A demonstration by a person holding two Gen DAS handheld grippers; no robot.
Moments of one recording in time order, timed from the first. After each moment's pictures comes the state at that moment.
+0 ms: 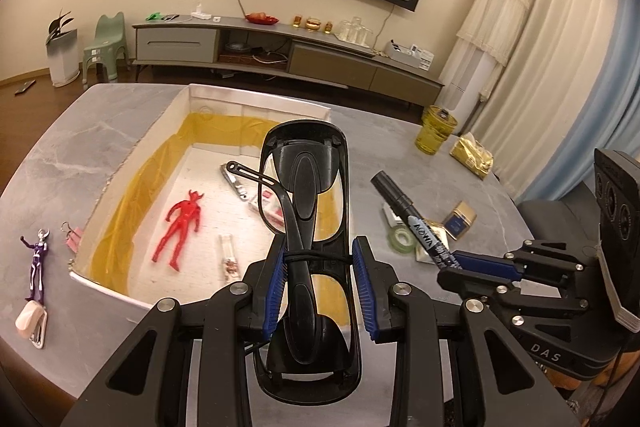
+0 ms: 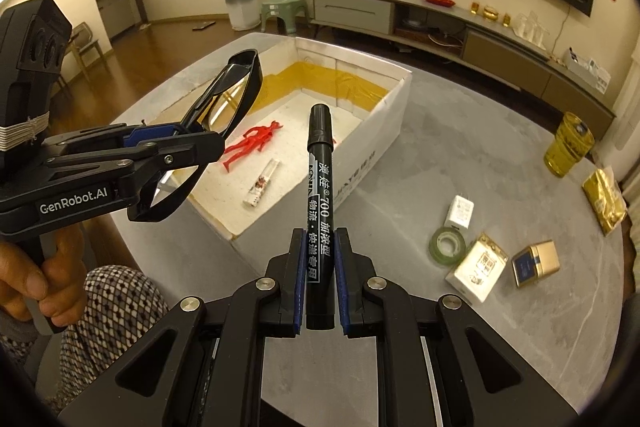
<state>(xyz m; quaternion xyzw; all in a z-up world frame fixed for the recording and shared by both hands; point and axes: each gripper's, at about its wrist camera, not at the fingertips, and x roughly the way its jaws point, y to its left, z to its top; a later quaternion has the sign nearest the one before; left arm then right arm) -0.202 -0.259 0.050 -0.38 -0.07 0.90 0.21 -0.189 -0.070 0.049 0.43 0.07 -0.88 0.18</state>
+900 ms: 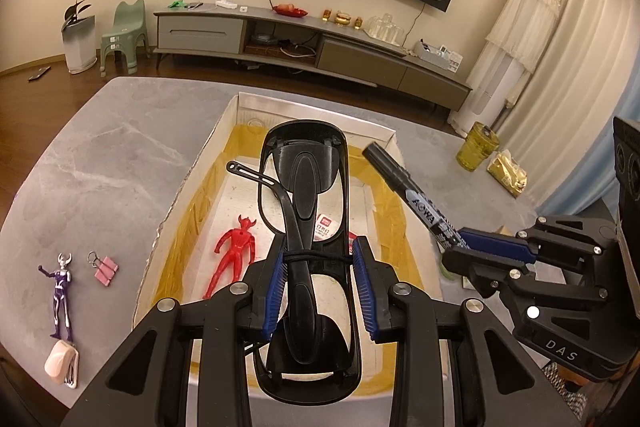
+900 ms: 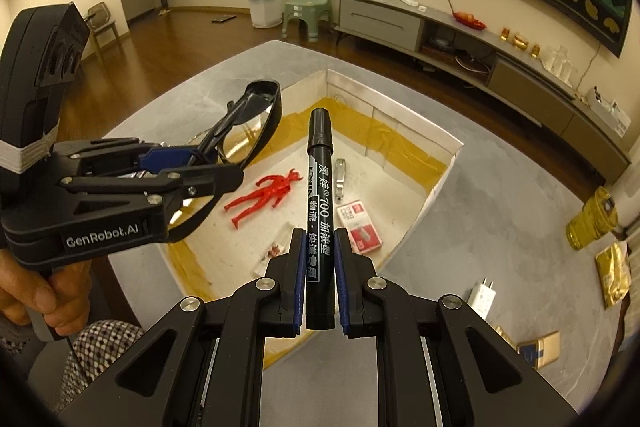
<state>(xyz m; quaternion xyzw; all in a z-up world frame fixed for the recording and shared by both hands) -0.270 -0.306 0.049 -0.41 -0.07 0.89 0.18 -0.277 -0.134 0.063 0.42 0.11 -0.88 0.21</state>
